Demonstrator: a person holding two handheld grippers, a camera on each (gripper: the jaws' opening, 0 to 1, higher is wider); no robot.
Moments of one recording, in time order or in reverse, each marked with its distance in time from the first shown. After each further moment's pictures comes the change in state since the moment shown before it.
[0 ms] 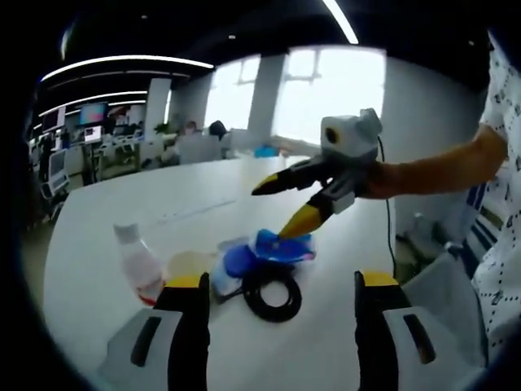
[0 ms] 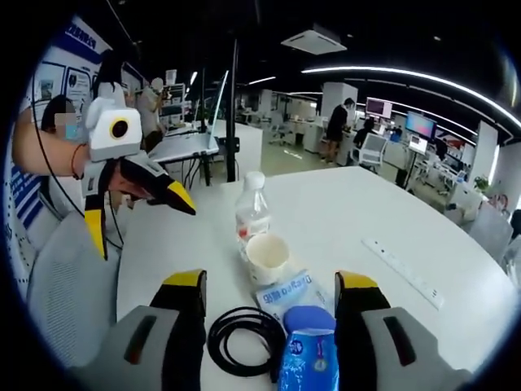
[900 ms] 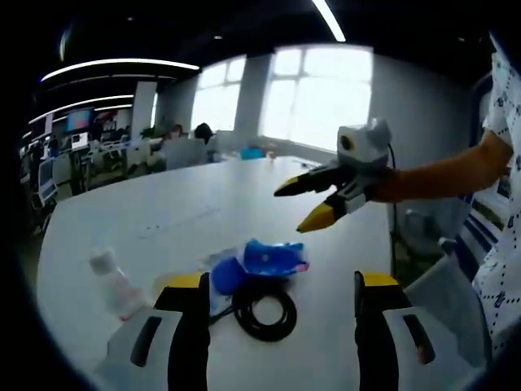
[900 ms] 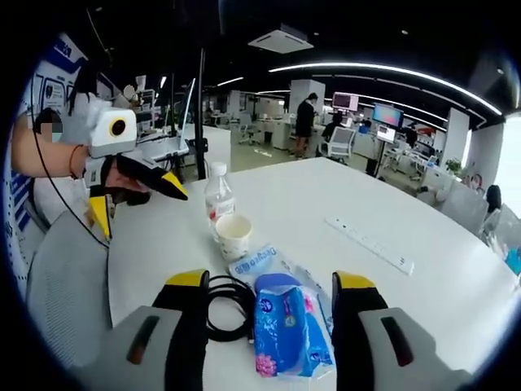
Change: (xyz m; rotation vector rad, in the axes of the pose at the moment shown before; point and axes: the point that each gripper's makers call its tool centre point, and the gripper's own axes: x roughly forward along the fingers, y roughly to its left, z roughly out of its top) left arm 0.028 -0.010 0.016 0.038 -0.001 -0.068; right arm -0.061 -0.032 -0.032 0.092 -0.003 -0.159
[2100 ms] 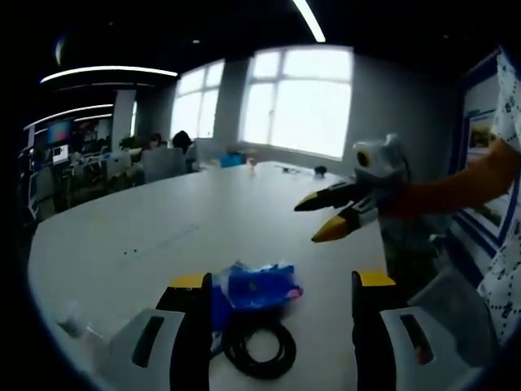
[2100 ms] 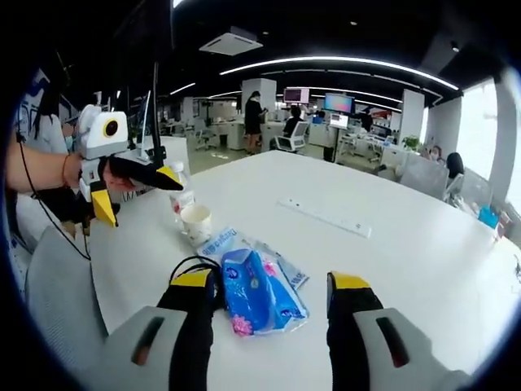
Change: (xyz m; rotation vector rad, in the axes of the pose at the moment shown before) left arm 0.056 -0.010 0.031 0.057 -0.021 -0.105; right arm -0.056 -0.037 -0.038 0.151 -0.004 -0.211
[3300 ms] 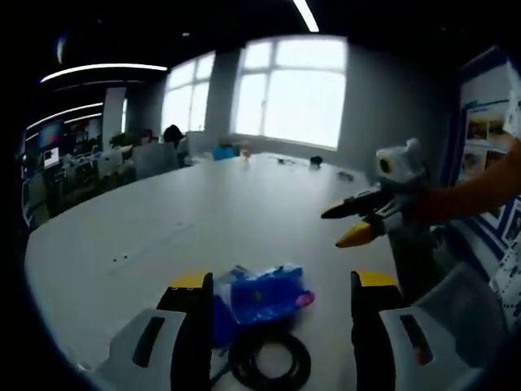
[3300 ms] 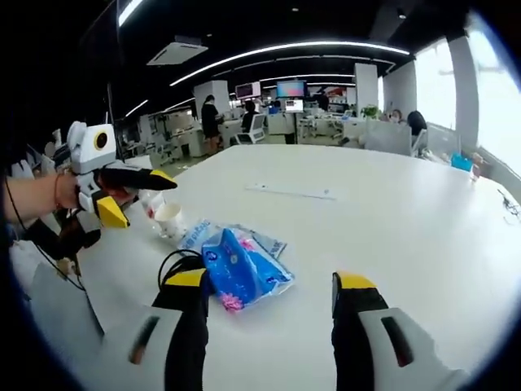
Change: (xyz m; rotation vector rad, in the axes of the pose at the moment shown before) left arm 0.037 0.017 -0.006 0.025 0.060 -0.022; right arm -0.018 -0.020 -0.044 0.254 0.020 -0.156
